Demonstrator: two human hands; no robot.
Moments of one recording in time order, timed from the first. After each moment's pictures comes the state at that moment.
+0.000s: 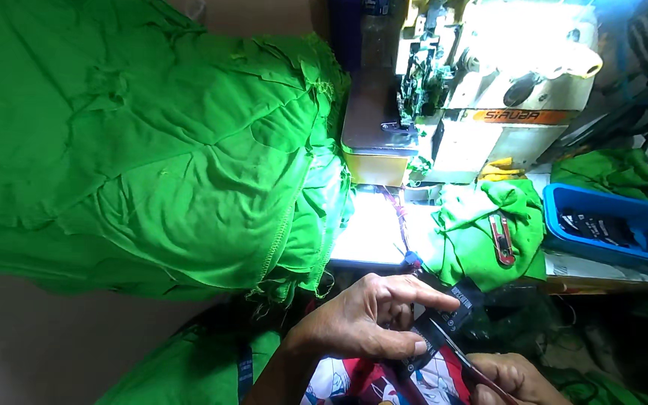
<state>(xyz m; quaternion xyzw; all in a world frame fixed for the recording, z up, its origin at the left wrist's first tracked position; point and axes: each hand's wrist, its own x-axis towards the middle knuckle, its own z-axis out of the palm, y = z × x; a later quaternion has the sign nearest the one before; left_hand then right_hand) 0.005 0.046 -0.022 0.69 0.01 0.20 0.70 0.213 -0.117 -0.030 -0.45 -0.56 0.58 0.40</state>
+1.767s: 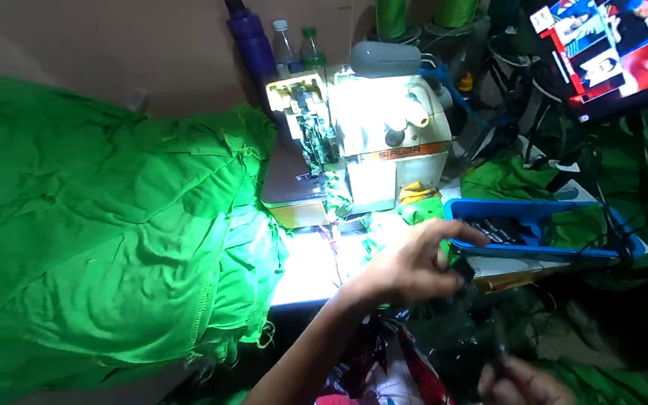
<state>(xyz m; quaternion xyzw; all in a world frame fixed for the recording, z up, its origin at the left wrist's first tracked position) 0.161 0.057 0.034 0.83 0.03 0.14 0.54 0.235 -0.172 -0.038 -0.55 -0.34 0.39 0.65</state>
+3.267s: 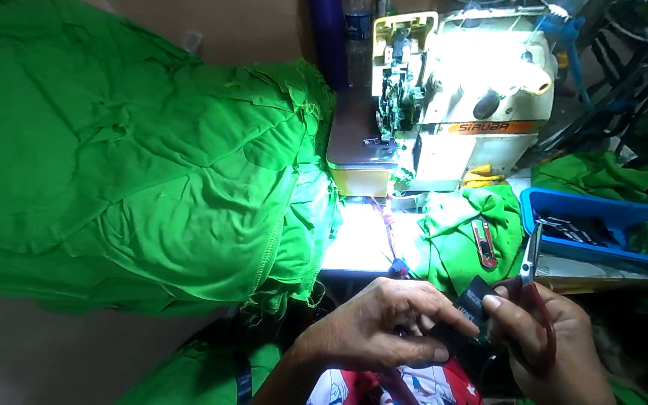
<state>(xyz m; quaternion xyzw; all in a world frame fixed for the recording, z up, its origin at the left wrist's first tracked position) 0.031 0.040 -0.006 0.75 -0.06 0.22 0.62 0.198 -0.082 -0.006 -0.56 -0.36 0.30 0.68</state>
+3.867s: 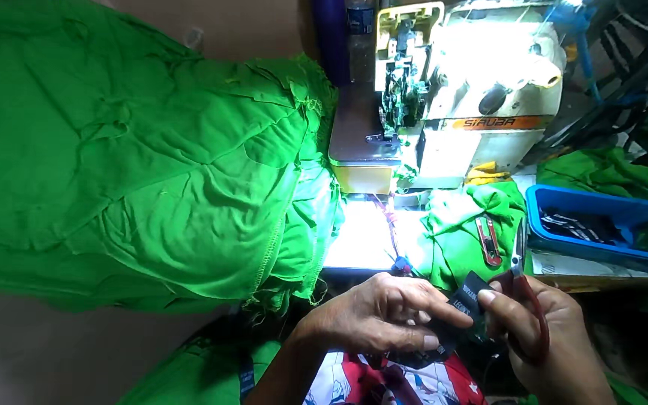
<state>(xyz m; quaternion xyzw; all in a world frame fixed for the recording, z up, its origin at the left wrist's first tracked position) 0.026 0.051 -0.013 0.71 -0.06 0.17 0.68 0.200 -0.076 -0.008 -0.56 -0.36 0.33 0.67</state>
